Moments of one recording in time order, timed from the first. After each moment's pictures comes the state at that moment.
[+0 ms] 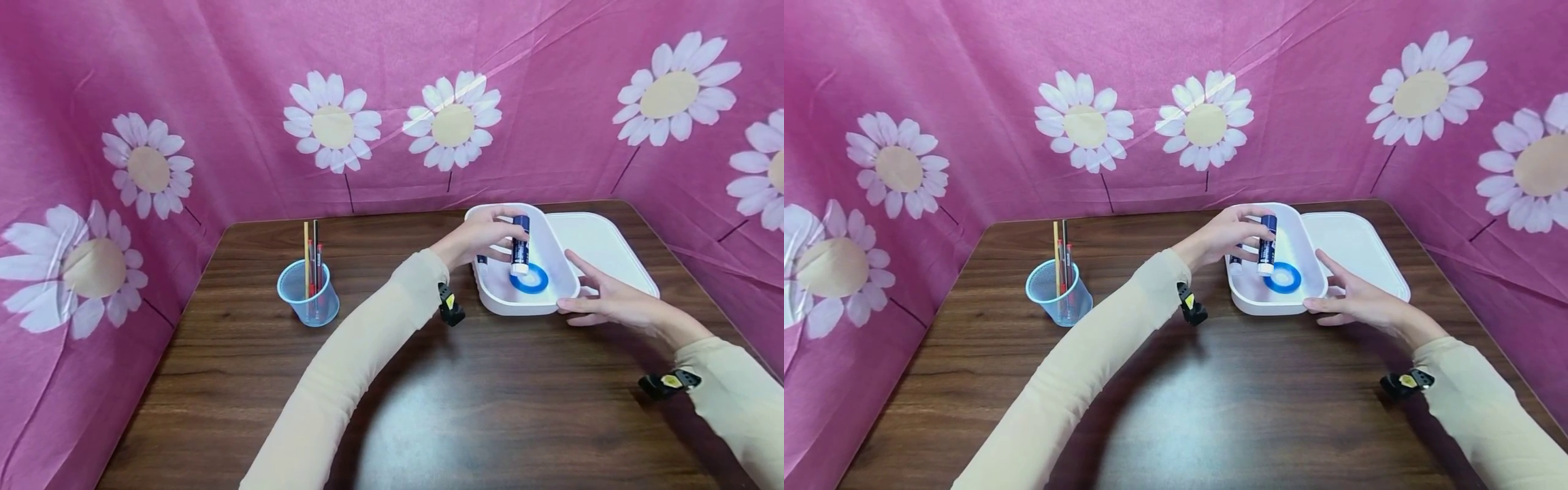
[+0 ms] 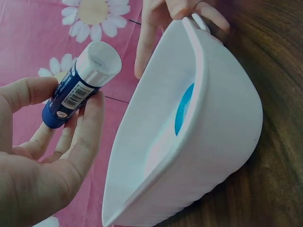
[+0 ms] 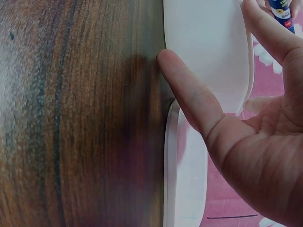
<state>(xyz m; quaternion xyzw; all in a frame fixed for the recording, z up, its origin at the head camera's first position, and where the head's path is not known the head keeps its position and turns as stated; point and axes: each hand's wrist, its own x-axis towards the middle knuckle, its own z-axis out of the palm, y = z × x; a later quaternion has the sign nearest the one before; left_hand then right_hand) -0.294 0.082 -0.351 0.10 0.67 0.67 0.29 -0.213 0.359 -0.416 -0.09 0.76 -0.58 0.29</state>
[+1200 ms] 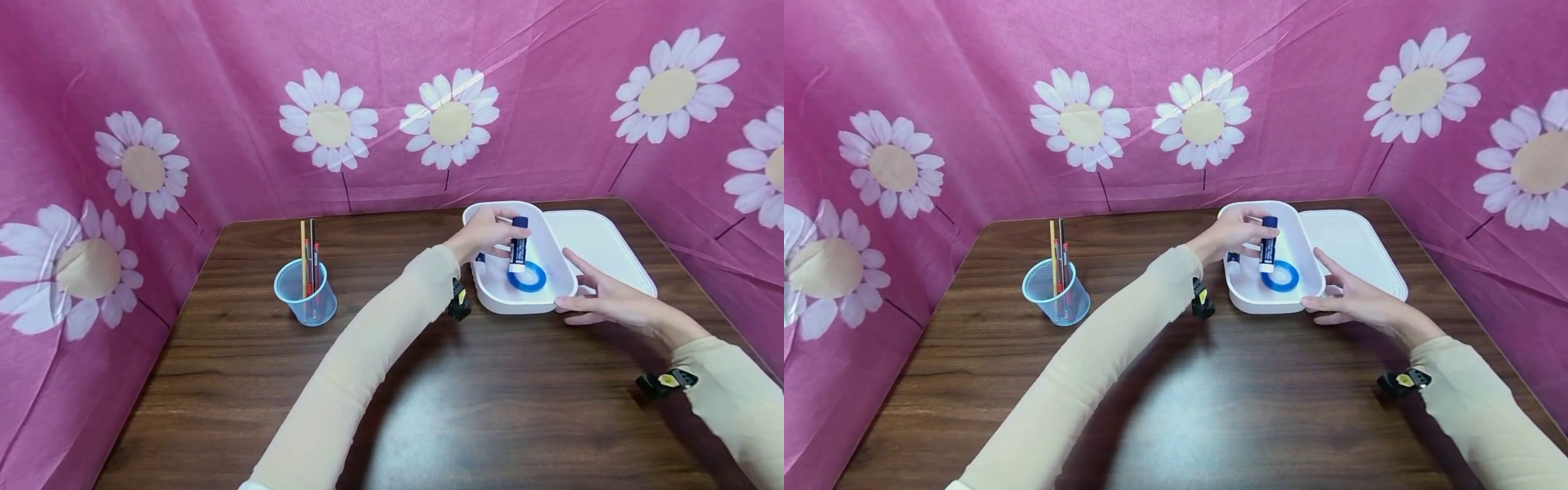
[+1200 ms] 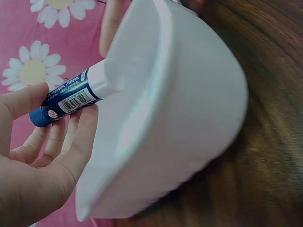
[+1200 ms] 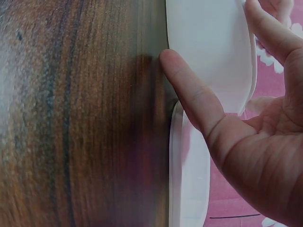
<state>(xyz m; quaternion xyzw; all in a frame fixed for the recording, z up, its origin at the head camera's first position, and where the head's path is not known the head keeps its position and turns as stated) -0.305 0.105 -0.368 0.05 0.73 0.65 0.23 -0.211 0.359 -0.418 -0.09 0.75 -0.59 0.29</state>
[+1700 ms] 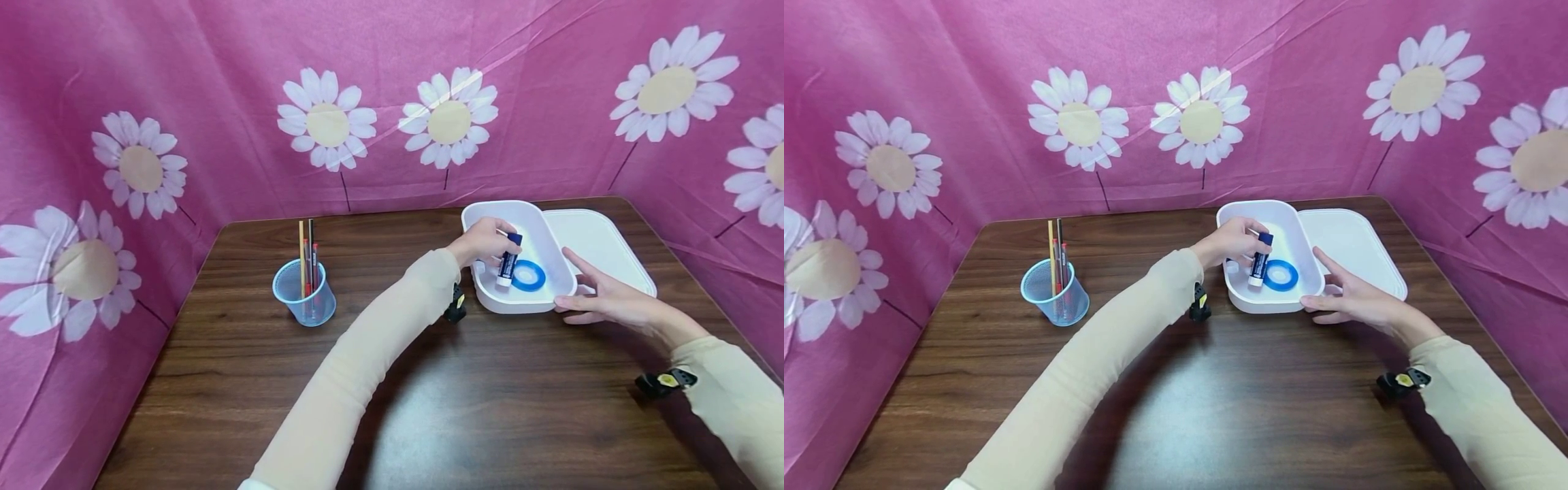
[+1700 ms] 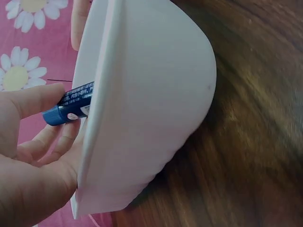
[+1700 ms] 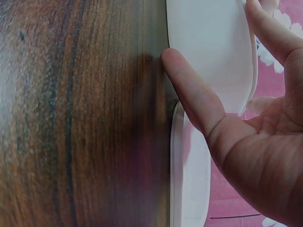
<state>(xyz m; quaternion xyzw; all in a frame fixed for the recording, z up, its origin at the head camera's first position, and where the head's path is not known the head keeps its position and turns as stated) -0.301 0.109 -0.379 0.06 0.80 0.55 0.23 -0.210 0.358 -0.419 -0.10 0.73 -0.61 0.28</state>
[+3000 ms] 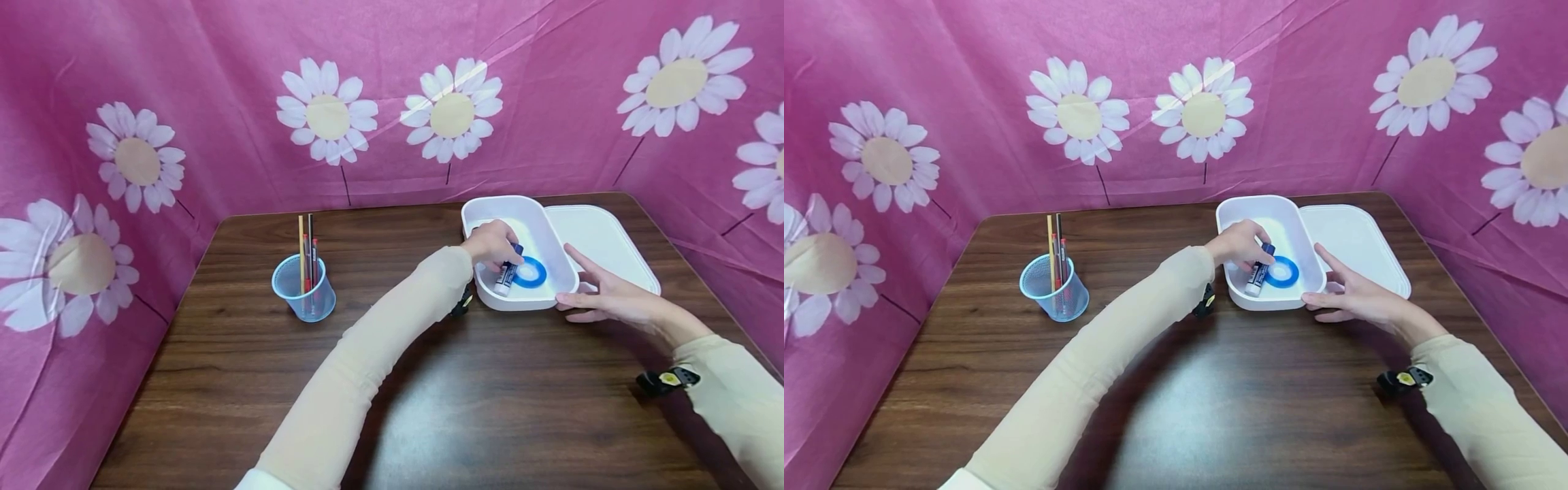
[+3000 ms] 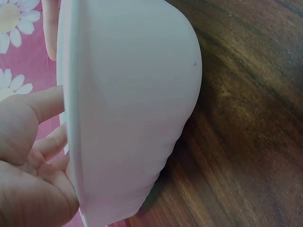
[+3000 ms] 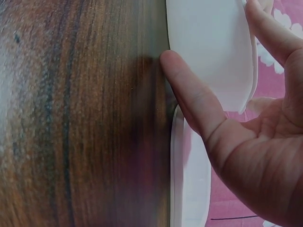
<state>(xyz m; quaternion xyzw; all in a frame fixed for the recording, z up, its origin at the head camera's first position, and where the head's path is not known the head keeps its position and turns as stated) -0.303 0.117 -0.381 0.09 0.90 0.36 0.24 -0.214 0.358 -0.421 -0.10 0.74 -0.60 0.29</state>
